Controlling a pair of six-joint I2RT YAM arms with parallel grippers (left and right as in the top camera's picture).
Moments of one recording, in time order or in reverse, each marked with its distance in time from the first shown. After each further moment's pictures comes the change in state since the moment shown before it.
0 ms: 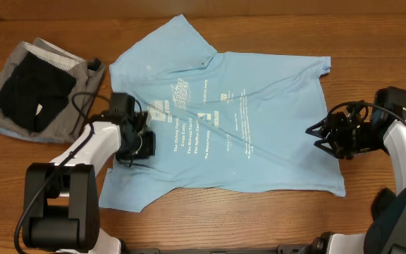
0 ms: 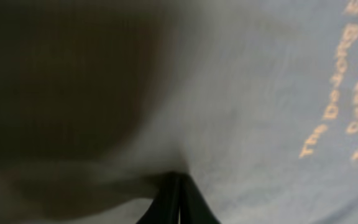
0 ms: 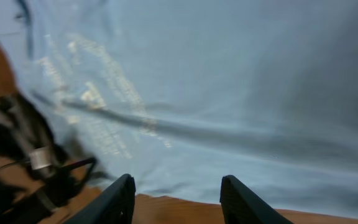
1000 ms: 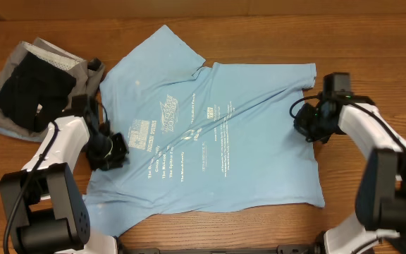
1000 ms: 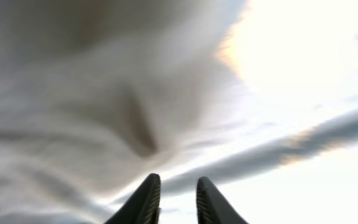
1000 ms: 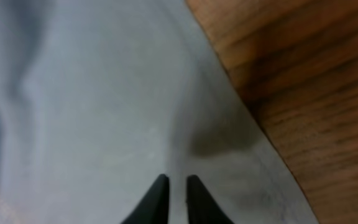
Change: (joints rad) left arm 0.227 -0.006 0.120 -0.336 0.007 -0.122; right arm 0.275 0.256 0.003 0.369 0.446 0.214
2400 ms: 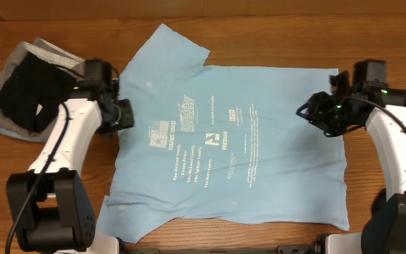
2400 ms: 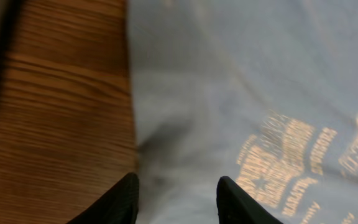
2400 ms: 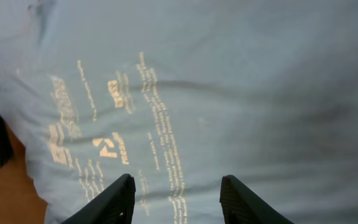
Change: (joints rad) left arm -0.108 0.000 0.204 0.139 -0.214 0.009; right arm -0.055 -0.239 0.144 -0.286 -0.251 -0.244
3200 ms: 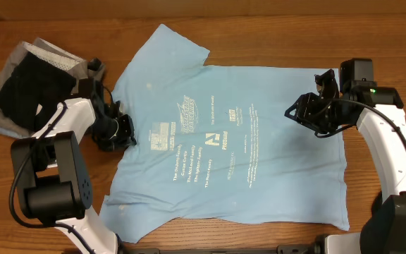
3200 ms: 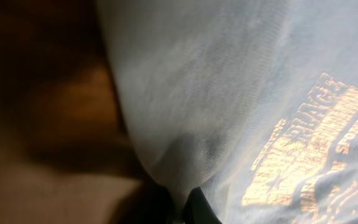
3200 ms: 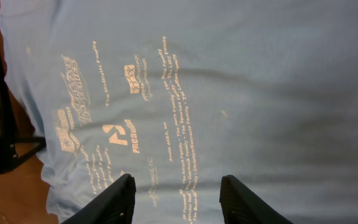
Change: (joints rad) left arm 0.088 0.209 -0.052 -0.029 0.304 0.068; right arm 0.049 0.000 0.000 0.000 -0.026 -0.020
